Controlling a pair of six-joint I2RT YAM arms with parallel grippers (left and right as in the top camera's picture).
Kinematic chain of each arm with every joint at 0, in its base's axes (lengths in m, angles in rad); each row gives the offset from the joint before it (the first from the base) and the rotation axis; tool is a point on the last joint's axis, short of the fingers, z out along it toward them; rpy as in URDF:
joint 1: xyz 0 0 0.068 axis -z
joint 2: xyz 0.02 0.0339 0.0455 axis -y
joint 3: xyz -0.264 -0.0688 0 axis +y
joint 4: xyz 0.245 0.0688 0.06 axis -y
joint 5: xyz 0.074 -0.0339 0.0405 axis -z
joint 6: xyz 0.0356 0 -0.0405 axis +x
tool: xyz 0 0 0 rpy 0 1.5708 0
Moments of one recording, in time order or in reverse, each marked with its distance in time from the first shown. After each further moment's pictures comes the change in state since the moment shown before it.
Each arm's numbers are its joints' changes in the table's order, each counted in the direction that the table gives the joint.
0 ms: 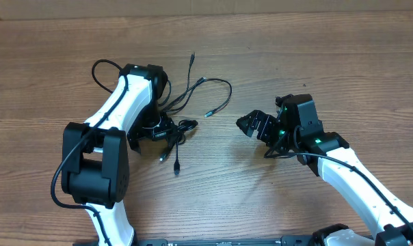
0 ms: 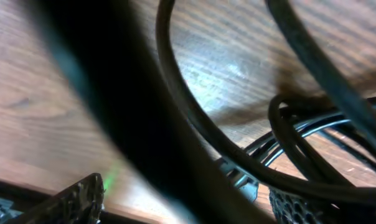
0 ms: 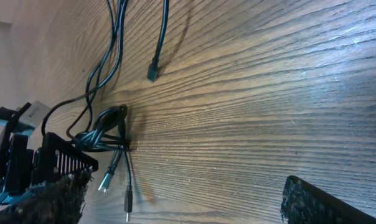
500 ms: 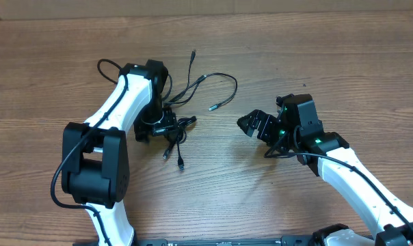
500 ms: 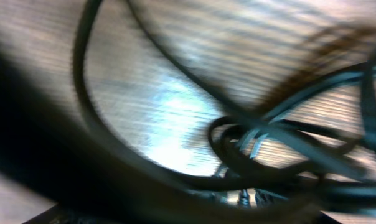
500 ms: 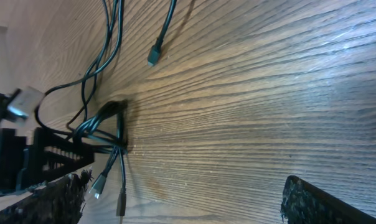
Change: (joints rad) left arm 0.000 0.000 -0.011 0.093 0.054 0.181; right arm 0.000 0.000 0.000 0.000 0.020 0.000
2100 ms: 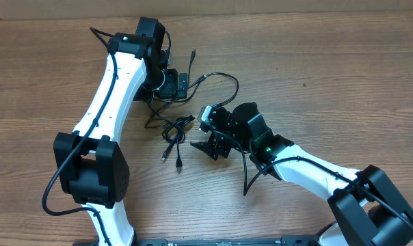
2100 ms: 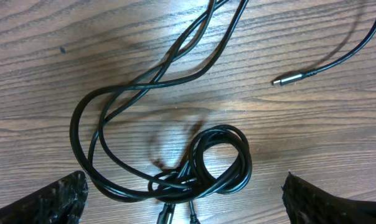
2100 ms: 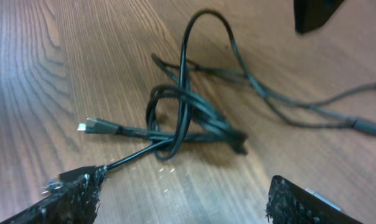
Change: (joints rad) left arm 0.000 0.000 -0.349 0.003 0.051 0.216; right arm -0.322 -0.274 0.001 0.597 -0.031 -1.094
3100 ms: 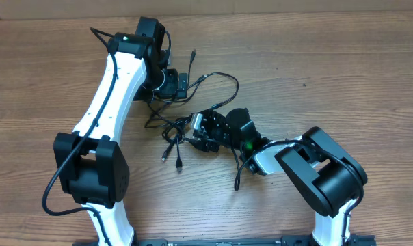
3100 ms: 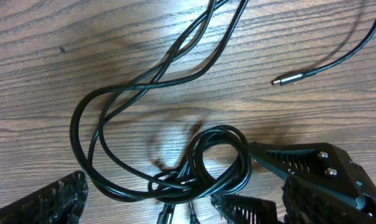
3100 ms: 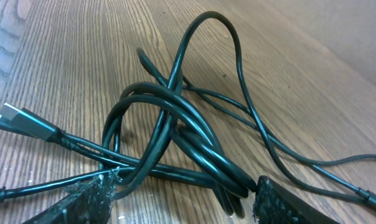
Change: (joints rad) left arm 0.000 0.000 0.000 0.000 0.000 0.000; right arm 0.000 -0.376 0.002 0.568 -0.045 -0.167
